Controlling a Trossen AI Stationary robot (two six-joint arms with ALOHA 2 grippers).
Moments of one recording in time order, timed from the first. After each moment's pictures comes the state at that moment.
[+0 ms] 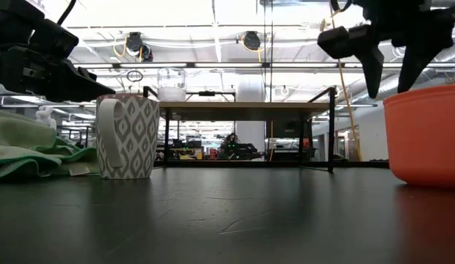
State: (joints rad) left arm -0.08 0.43 0.01 0.21 -0.13 0.14; right arm 0.35 1.43 1.06 -0.95 0.03 -0.32
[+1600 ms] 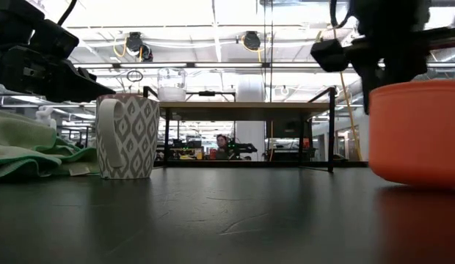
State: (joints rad) left arm -0.08 0.43 0.01 0.21 -0.13 0.12; right arm 0.34 1.43 0.92 -0.67 0.04 -0.39
